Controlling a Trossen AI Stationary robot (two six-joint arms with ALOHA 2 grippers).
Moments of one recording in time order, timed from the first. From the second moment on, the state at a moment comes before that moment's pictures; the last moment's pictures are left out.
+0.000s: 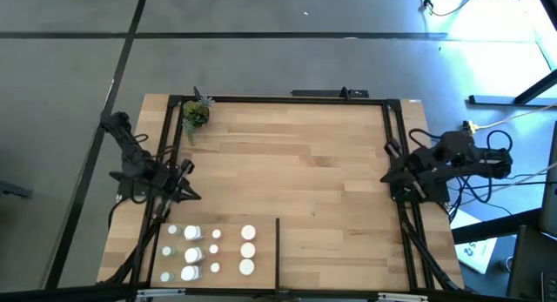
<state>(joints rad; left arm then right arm) -0.84 0.00 0.11 -0.03 -0.51 0.01 0.12 0.16 0.52 -0.31 -0.32 0.08</state>
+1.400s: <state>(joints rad) -0.84 0.00 0.01 0.09 -0.59 0.08 0.12 0.01 0.01 0.14 -0.32 0.06</state>
